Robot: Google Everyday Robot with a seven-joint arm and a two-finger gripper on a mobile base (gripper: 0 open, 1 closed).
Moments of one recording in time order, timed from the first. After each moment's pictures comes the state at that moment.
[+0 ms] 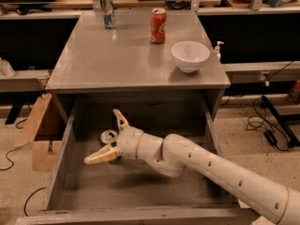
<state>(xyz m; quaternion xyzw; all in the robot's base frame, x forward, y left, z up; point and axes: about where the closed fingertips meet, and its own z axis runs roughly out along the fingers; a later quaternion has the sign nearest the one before) 0.543 0.156 0.691 -0.43 0.56 0.37 0.60</state>
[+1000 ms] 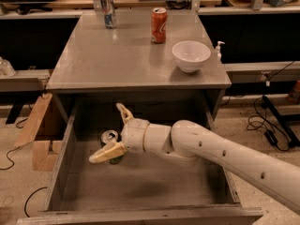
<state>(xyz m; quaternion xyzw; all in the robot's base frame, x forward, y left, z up) 0.525 0.131 0.734 -0.48 0.59 0.33 0.56</state>
